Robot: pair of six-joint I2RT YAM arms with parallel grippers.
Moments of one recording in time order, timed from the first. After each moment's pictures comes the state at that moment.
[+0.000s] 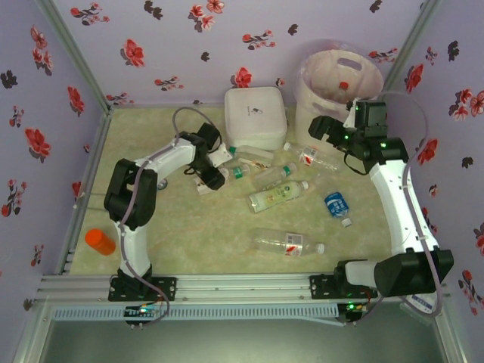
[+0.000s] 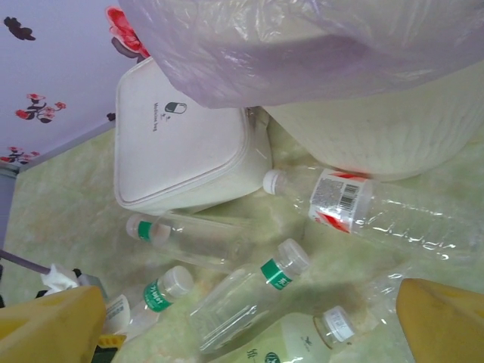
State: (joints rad) left arm -0.51 1.97 1.49 -0.87 0.09 0.41; right arm 0.09 1.28 1.38 -0.78 -0.23 0.47
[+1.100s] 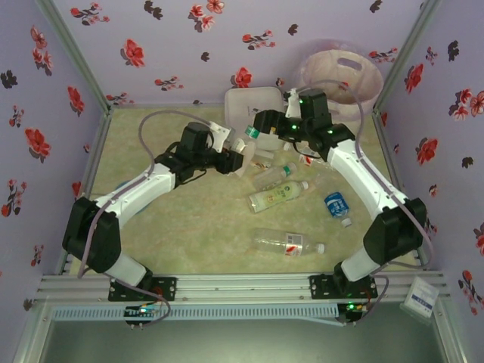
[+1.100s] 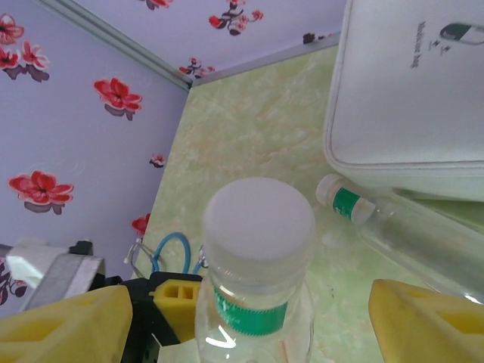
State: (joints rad) left arm -0.60 1.53 1.15 -0.20 0.36 -0.21; right arm 0.41 1.57 1.46 -0.44 -0.48 0.60
